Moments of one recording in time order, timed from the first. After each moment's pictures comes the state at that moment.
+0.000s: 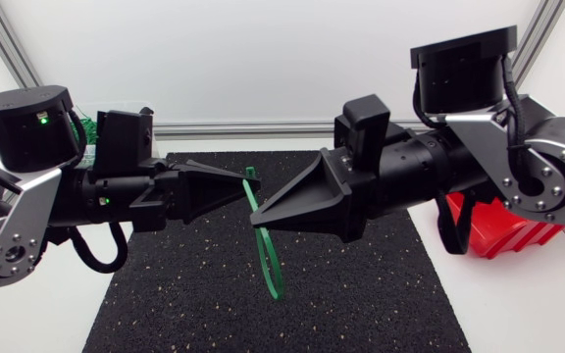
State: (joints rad) left arm -0.42 1.21 0.63 0.39 0.97 -0.37; right arm 0.57 1.29 0.89 -0.06 -1.17 1.05
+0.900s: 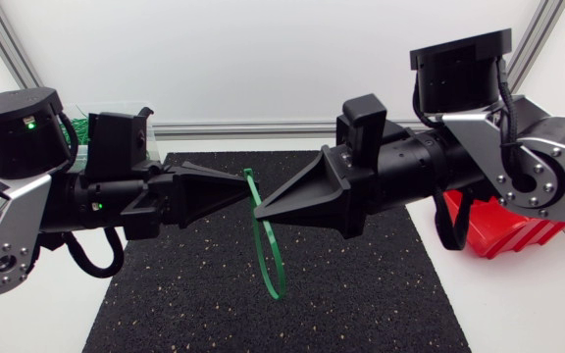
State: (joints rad) left arm -0.43 1.17 0.61 0.40 0.97 -0.39; right arm 0.55 1.31 0.89 -0.05 -1.17 1.05
